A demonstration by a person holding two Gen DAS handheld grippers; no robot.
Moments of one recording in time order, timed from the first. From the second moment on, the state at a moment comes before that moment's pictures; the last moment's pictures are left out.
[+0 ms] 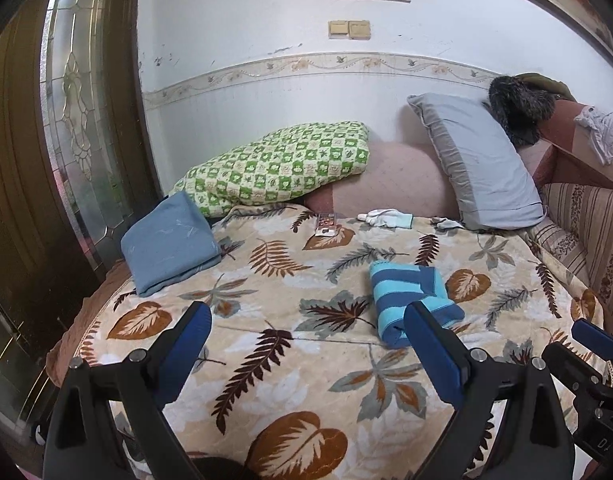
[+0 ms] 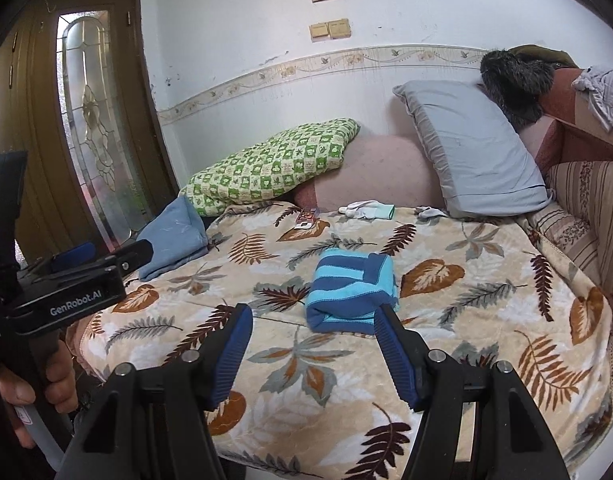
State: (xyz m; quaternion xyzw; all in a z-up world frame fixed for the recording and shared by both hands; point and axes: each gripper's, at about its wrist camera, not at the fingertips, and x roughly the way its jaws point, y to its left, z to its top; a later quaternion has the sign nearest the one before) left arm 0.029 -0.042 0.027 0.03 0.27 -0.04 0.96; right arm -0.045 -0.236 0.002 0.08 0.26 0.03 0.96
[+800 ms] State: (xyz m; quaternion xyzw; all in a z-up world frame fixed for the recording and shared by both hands) left arm 0.040 -0.034 0.008 0.04 0.29 -0.02 0.96; right arm -0.035 -0.225 -0.011 0.08 0.27 0.04 0.96
